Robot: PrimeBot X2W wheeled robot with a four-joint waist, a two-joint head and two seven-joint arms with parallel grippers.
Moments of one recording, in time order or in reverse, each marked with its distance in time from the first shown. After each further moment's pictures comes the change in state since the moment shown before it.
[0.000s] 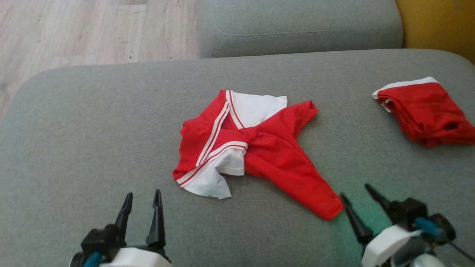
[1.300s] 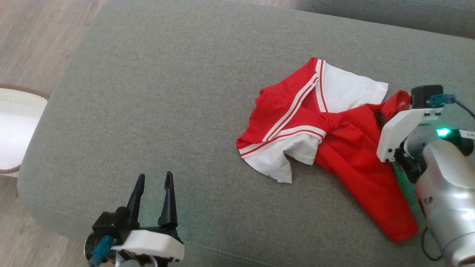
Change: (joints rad) left arm -0.102 -0.073 -0.011 0.091 -0.006 -0.045 -0.045; right arm -0.730 0.037 -0.102 0.738 0.066 0.000 0.259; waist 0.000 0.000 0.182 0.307
